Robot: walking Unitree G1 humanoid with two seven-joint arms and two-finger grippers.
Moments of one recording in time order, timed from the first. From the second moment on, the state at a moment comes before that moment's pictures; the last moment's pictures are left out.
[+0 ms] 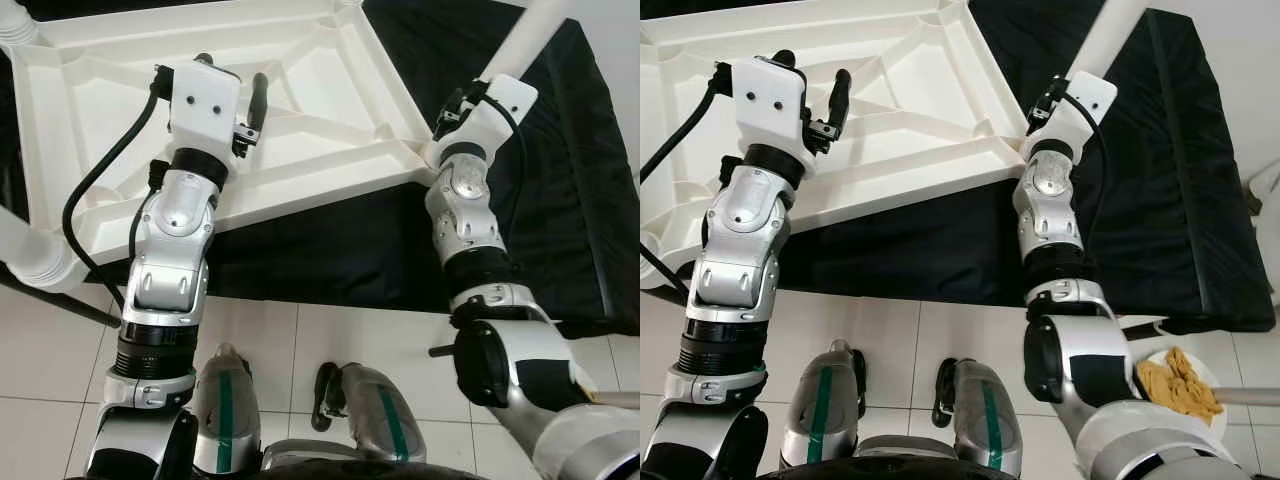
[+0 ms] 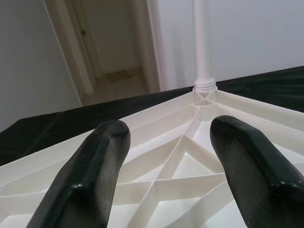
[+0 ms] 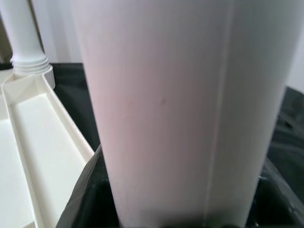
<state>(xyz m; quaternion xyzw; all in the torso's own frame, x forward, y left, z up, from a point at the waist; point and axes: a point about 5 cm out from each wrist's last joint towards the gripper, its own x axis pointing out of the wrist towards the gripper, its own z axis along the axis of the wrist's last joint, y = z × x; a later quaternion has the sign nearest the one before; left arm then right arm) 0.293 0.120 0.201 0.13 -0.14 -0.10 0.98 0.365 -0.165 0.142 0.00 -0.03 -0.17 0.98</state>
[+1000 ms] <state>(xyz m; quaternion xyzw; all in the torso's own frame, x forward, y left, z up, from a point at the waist) 0.293 0.123 0.201 0.13 -0.14 -0.09 0.98 0.339 -0.196 0.120 0.12 -0.07 -0.12 0.98</state>
